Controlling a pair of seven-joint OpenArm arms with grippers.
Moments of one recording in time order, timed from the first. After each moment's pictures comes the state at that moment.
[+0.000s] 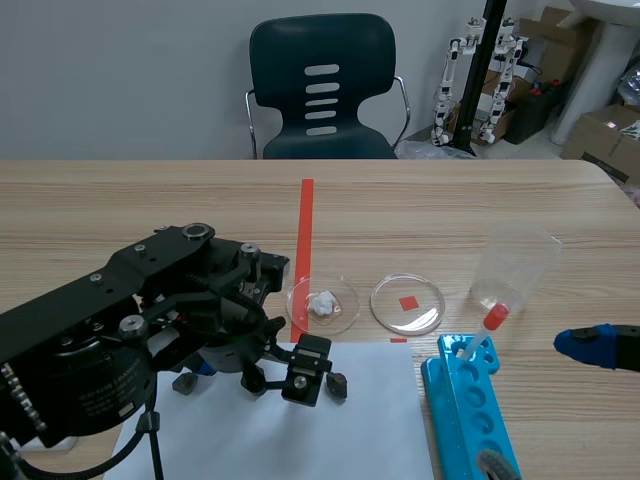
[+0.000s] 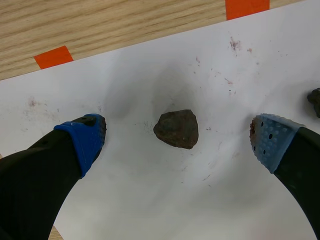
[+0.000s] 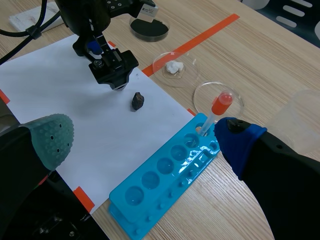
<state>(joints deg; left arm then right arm) -12.5 -10.3 40.5 76.6 -19.0 23.6 64.7 -65.5 37.2 10.8 118.5 3.7 22.3 24.1</state>
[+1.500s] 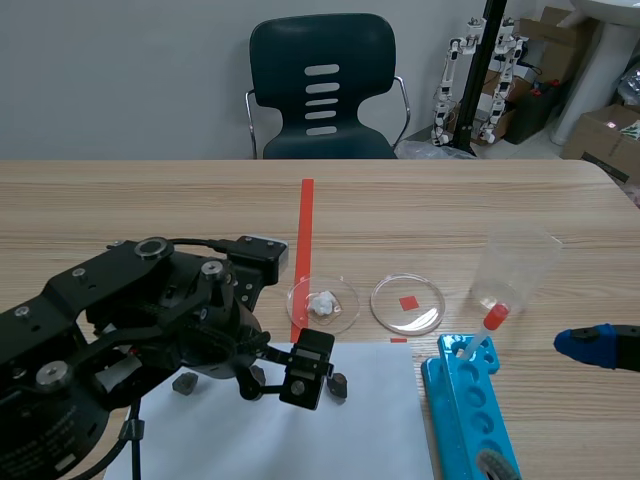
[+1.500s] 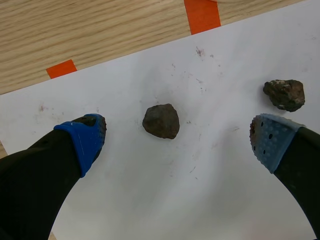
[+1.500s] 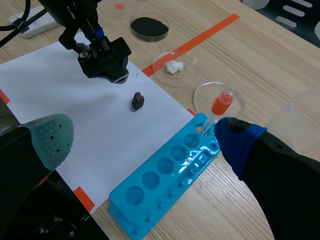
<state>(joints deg) -5.8 -15.4 40.4 89.7 -19.3 23.6 58.0 -65.5 37.2 10.8 118.5 3.7 22.3 24.1</state>
